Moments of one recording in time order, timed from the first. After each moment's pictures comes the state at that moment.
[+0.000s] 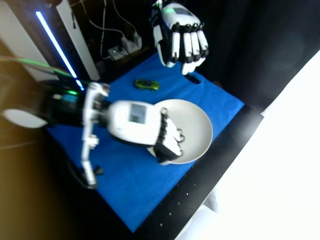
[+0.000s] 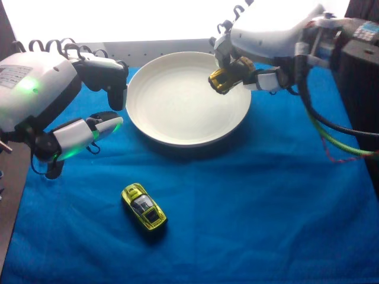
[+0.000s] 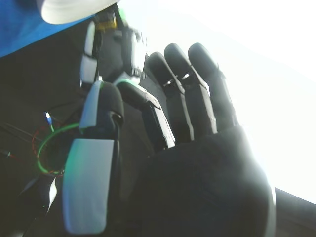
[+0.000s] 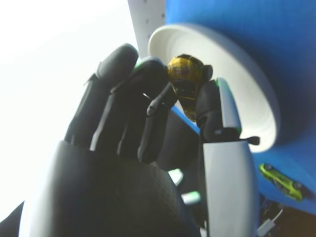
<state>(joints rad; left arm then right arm) 0.89 -0.86 0.85 -0.37 -1.04 1.36 -0.44 -1.24 1.31 -0.02 0.31 -1.26</state>
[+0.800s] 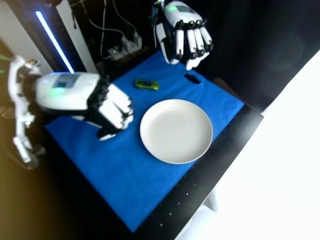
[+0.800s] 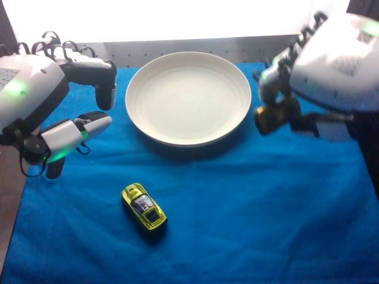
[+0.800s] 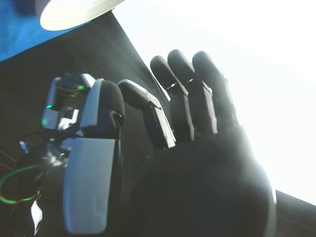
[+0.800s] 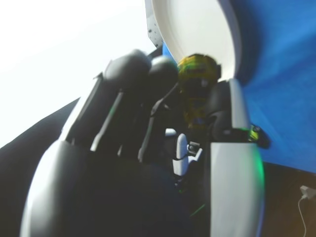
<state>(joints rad) 0.92 -0.83 0.83 -0.39 -1.06 1.36 -0.65 -0.92 0.95 -0.10 0.56 -1.26</state>
